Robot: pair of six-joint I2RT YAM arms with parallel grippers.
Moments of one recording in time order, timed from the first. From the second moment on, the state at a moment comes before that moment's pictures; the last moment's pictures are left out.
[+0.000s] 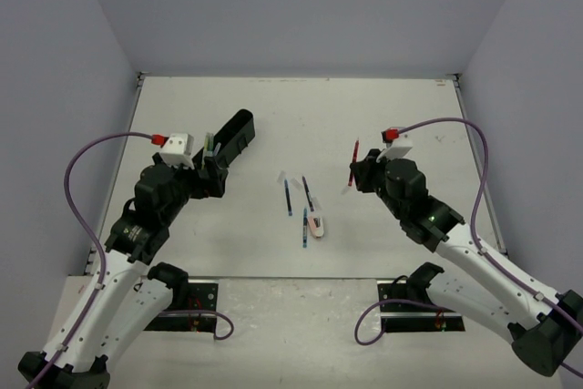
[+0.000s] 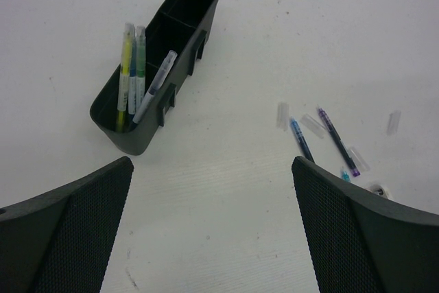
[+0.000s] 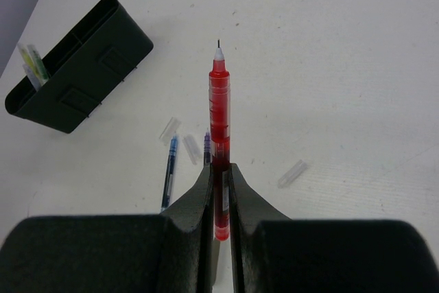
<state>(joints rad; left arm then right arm) -0.37 0.61 0.68 -0.41 -0.10 -0.25 0.67 0.85 0.70 -0.18 0.31 0.47</state>
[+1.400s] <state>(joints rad) -0.37 0.62 0.68 -0.41 -0.10 -0.25 0.67 0.84 0.68 -0.18 0.30 0.47</state>
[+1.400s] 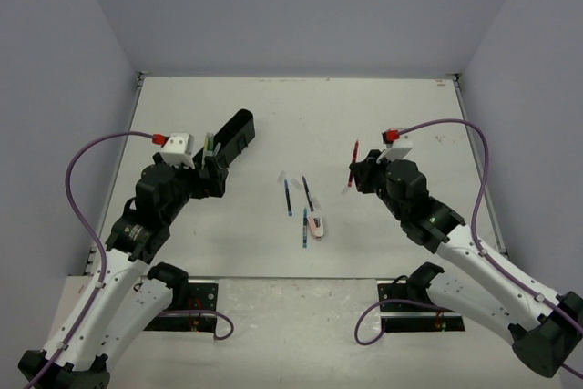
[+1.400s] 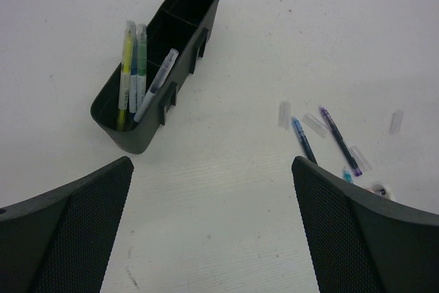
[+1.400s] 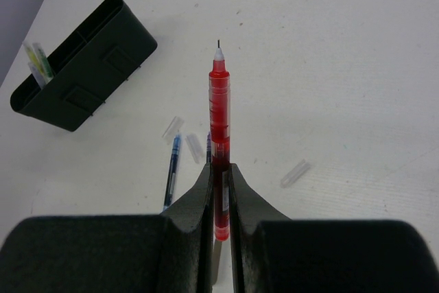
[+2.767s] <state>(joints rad) -0.68 1.93 1.45 -0.56 -0.20 -0.26 0.67 0.84 0.68 -0.18 0.36 0.46</state>
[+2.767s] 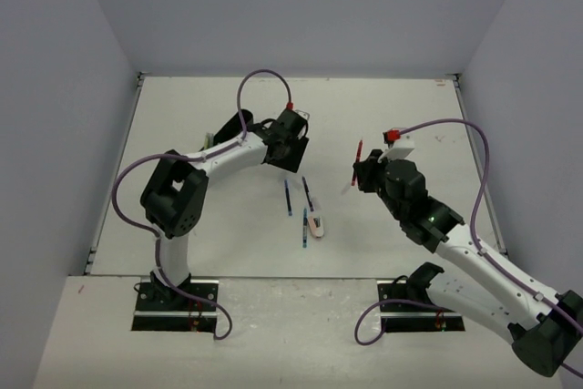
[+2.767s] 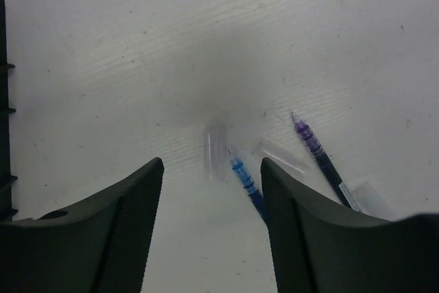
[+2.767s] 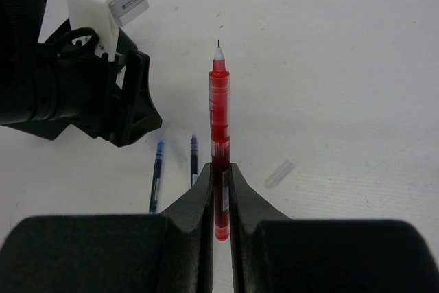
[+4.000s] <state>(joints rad) -0.64 2.07 1.47 -0.56 -0.12 -0.23 0.67 0.88 0.68 -0.19 0.35 0.46</state>
